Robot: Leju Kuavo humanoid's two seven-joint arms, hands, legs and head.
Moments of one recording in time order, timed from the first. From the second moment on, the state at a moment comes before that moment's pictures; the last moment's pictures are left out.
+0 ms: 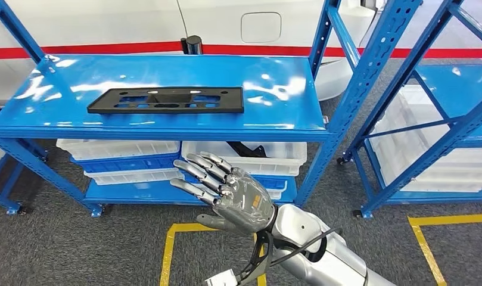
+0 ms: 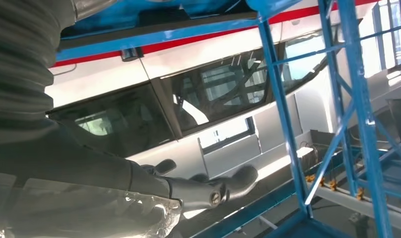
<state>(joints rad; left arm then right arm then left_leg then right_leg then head) 0.02 0.03 -0.68 -0.15 0.72 0.17 -0.37 -0.36 -0.21 0.87 -1.37 0.93 -0.33 -0.36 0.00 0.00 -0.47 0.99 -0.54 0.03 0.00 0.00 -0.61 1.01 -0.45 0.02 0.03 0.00</state>
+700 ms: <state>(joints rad) 0.04 0.03 -0.67 -0.15 0.72 0.18 -0.38 -0.36 -0.20 0.87 -1.37 0.93 -0.32 -0.36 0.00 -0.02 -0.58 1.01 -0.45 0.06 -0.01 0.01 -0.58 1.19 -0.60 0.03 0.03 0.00</state>
